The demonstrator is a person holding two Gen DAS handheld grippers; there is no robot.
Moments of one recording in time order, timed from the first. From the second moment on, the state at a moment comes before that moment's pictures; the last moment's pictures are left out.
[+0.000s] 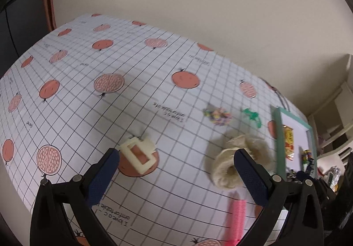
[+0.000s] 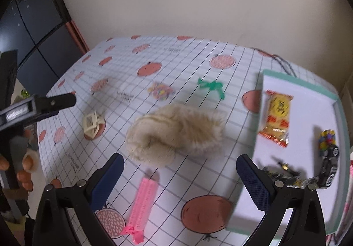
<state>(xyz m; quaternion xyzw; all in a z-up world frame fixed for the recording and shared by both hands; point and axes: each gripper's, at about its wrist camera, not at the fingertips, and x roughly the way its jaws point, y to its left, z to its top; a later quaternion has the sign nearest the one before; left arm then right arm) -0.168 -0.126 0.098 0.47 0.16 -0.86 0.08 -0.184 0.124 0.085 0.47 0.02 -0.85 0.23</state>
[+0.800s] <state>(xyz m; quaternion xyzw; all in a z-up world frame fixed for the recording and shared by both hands) -0.193 -0.159 0.023 0.53 0.18 -0.82 0.14 -0.155 0.086 0.018 0.54 0.10 -0.80 0.25</state>
